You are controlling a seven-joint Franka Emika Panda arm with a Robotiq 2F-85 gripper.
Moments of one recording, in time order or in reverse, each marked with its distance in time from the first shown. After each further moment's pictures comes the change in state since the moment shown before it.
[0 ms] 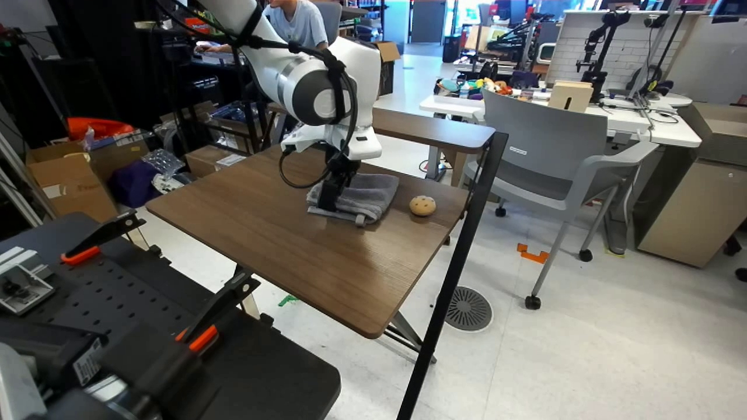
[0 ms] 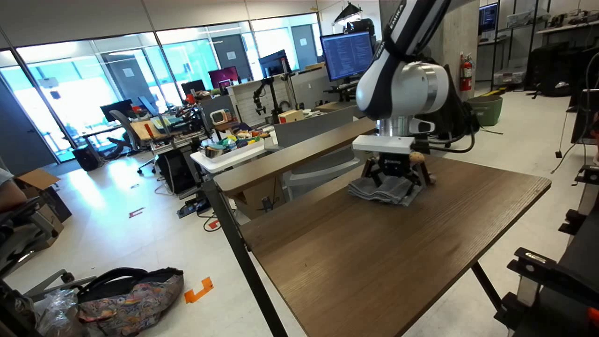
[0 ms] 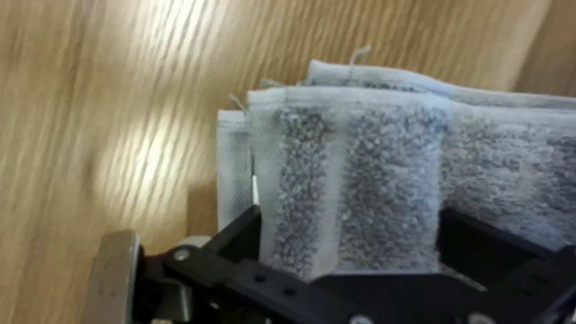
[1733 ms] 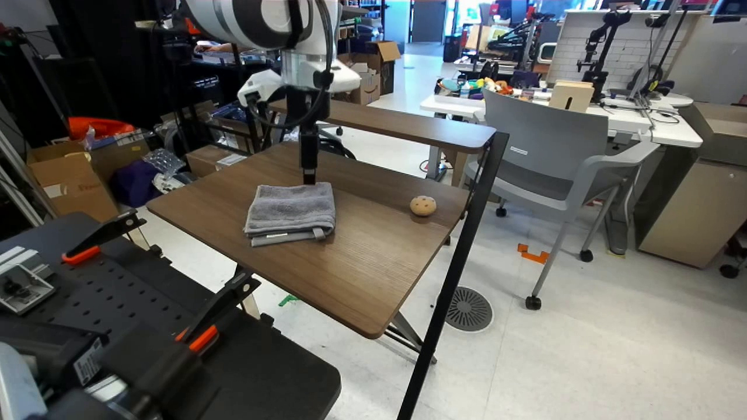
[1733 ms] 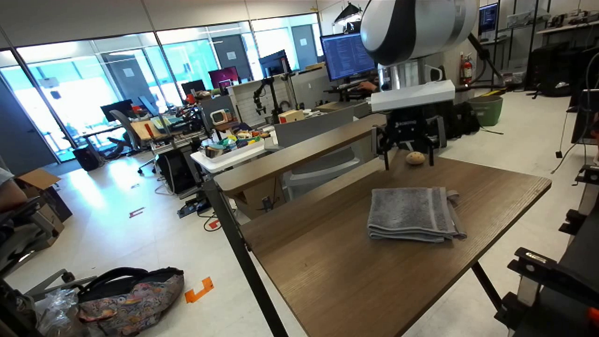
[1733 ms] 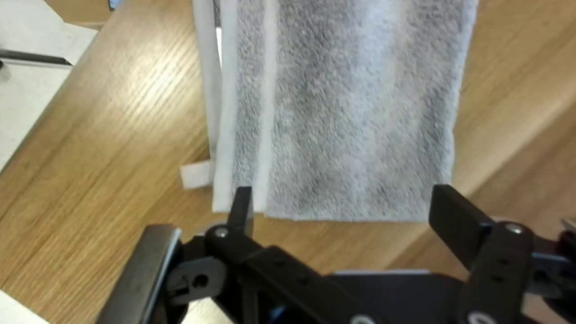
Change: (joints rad) arm 0.104 -0.391 -0.054 -0.415 -0.153 0.012 -0.289
